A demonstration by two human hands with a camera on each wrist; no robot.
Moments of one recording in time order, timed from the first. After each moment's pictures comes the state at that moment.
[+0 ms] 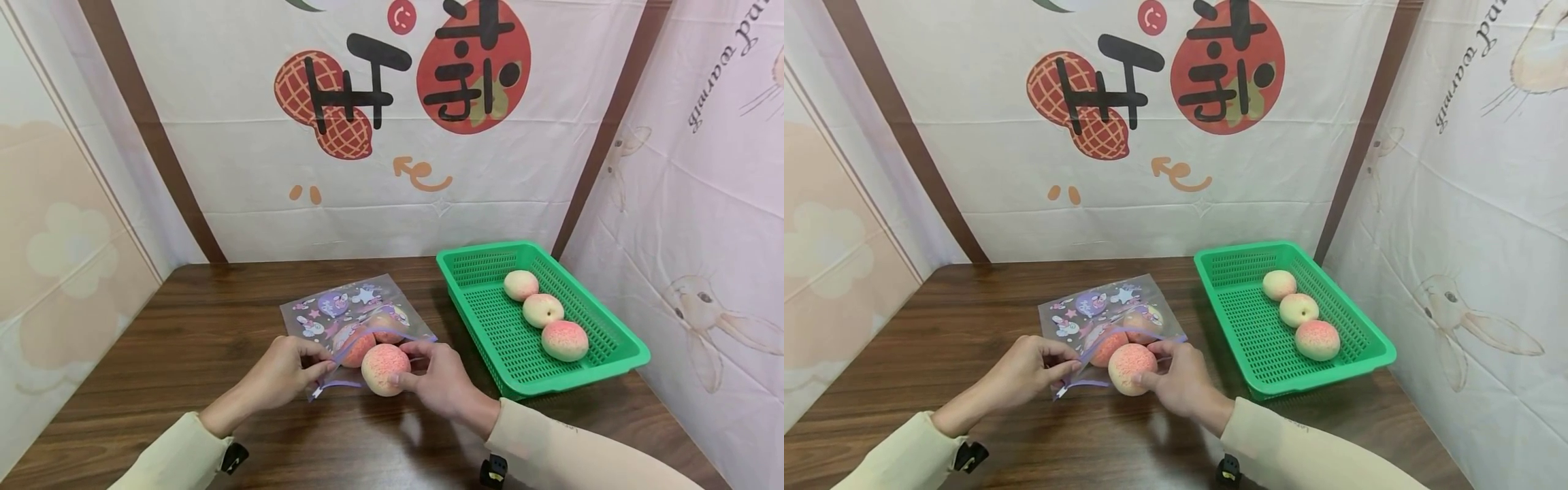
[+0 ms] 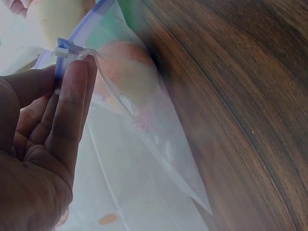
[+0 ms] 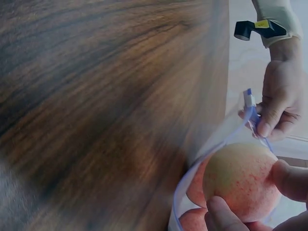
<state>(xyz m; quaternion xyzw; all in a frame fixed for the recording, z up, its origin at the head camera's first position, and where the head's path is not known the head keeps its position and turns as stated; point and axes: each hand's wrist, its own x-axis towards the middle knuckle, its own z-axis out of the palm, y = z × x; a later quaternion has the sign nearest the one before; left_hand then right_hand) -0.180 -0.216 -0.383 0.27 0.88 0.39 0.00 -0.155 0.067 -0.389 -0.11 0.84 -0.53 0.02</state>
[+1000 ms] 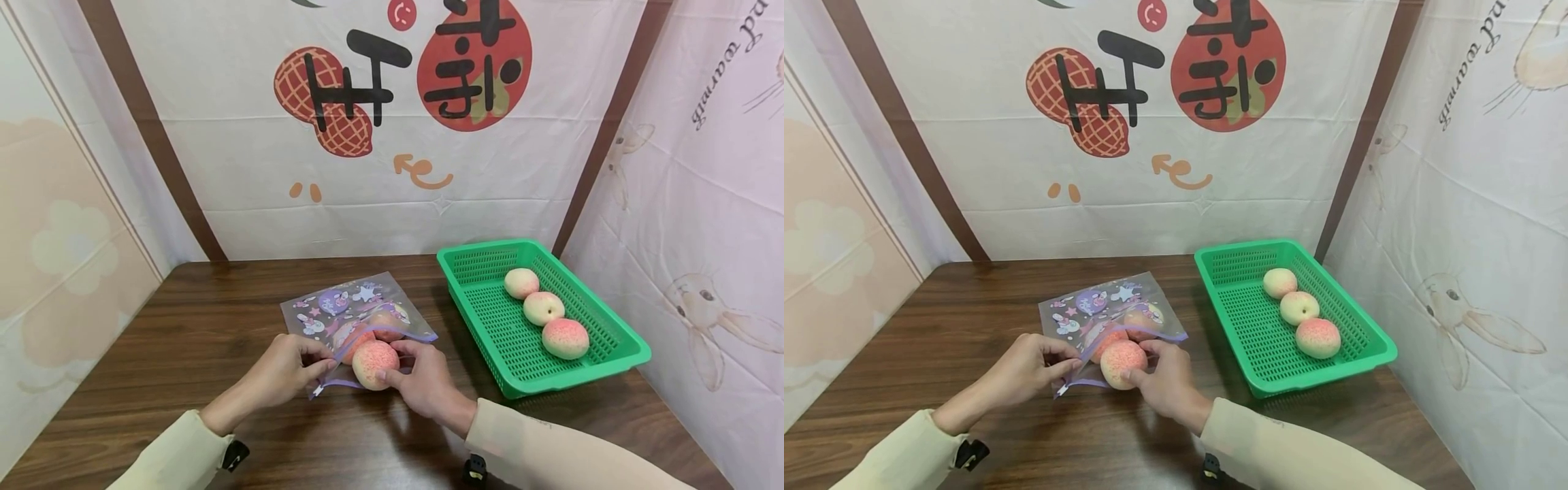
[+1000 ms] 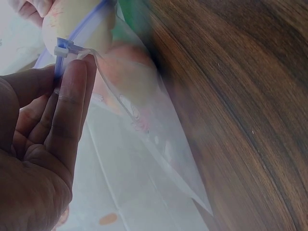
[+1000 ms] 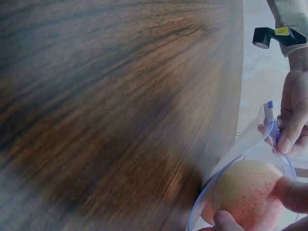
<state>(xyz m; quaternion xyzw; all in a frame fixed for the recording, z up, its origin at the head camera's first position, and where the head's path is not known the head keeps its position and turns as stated) -0.181 -0.216 -0.384 0.27 0.88 0.39 0.00 -0.158 0.041 -0.406 -0.10 0.84 -0.53 -0.03</state>
